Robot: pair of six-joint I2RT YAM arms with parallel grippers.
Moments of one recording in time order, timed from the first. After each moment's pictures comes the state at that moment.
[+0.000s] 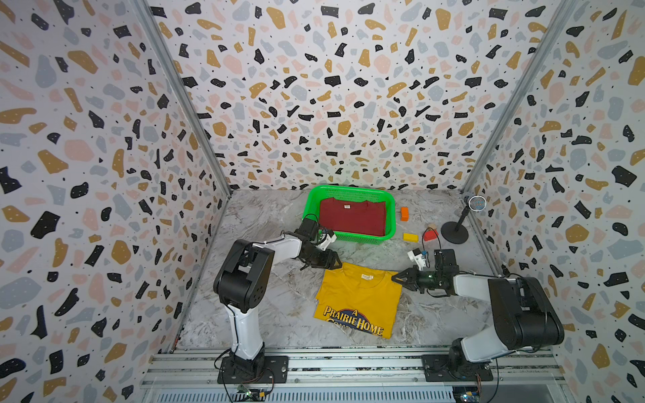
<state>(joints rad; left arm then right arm) -0.40 1.92 1.13 -0.41 0.60 -0.11 0.08 1.51 0.49 0.04 -0.98 0.52</state>
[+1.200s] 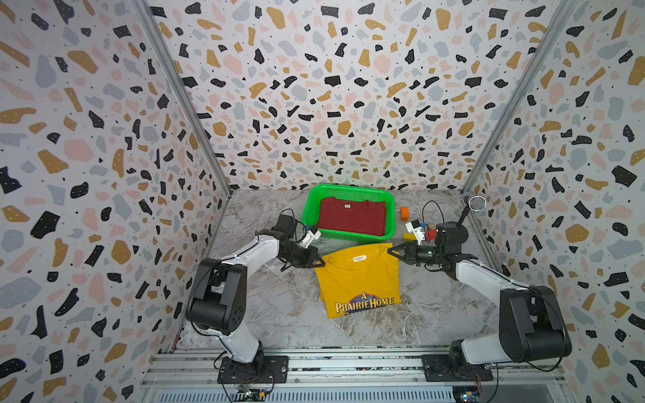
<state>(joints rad) -0.22 1.66 1.07 -0.65 0.78 -0.02 0.13 1.43 0.75 0.03 -1.03 0.58</state>
